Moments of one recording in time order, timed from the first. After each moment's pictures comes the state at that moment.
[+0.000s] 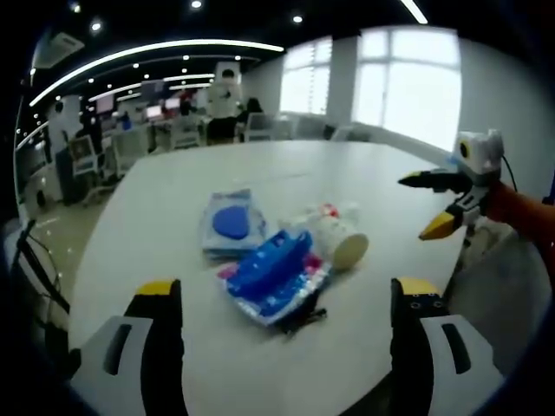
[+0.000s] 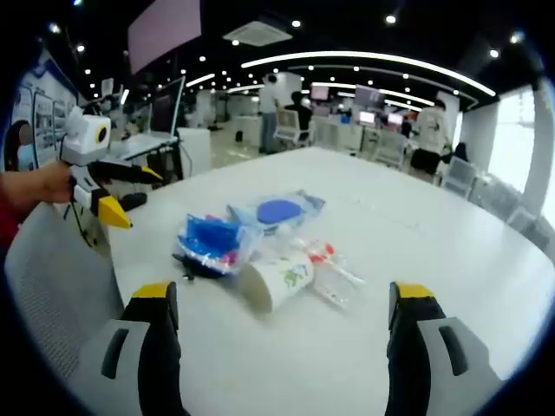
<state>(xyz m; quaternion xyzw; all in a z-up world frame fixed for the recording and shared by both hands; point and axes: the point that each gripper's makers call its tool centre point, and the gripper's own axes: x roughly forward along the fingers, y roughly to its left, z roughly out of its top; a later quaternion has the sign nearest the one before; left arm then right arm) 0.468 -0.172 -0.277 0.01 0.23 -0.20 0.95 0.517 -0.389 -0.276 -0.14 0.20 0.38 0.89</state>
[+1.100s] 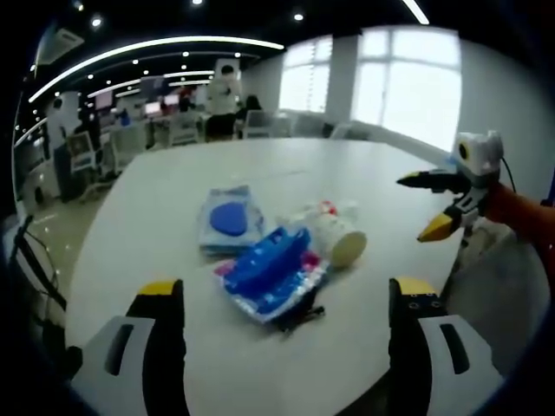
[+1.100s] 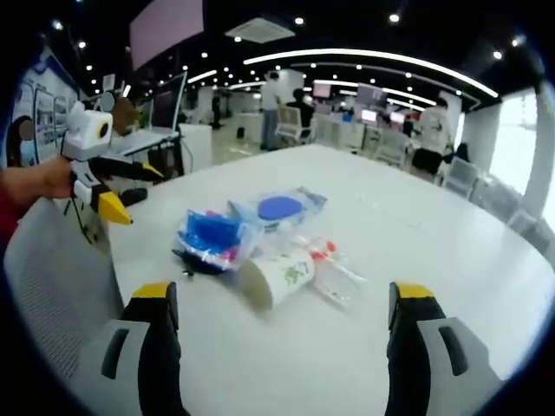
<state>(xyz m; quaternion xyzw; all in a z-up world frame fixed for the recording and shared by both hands) 0.467 -0.173 -0.280 0.00 0.24 -0.20 0.95 0.516 -0.388 -0.279 -0.15 0.21 0.38 0.89</state>
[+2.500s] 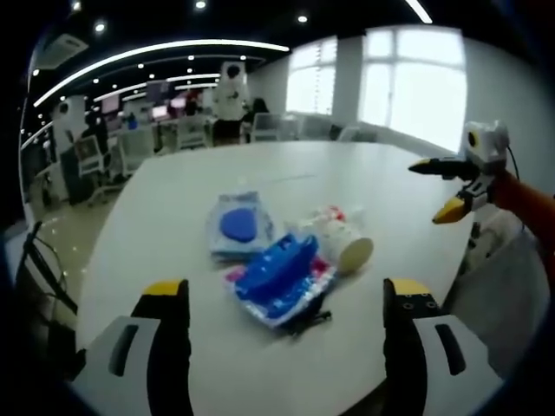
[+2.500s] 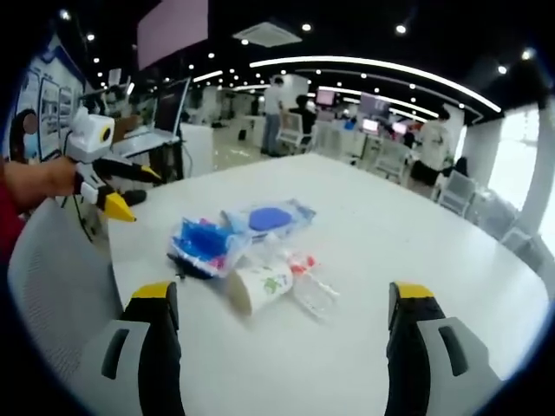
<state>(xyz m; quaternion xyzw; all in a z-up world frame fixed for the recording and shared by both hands) 0.470 -0.166 -0.265 0.01 0.23 -0.18 0.96 0.531 -0.411 -0.242 -0.18 0.19 0.38 0.89</state>
